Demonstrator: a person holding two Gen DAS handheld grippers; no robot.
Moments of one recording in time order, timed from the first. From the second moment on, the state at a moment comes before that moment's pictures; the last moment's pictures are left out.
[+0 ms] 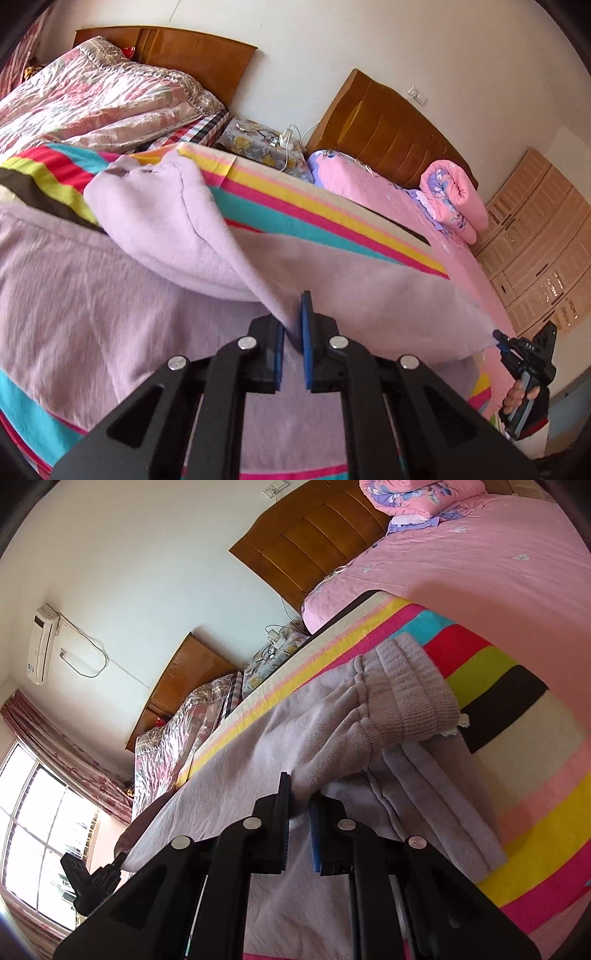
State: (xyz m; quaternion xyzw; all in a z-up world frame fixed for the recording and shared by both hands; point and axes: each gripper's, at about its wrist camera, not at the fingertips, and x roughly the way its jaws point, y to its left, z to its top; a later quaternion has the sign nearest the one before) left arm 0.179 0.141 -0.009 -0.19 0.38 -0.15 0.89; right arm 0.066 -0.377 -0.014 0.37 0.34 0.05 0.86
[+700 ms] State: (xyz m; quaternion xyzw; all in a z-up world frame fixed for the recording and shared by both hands) left arm 0.171 0.134 -0.069 -0.21 0.43 -0.14 0.87; right arm 0.030 -0.352 -0.062 0.36 0.38 0.01 0.85
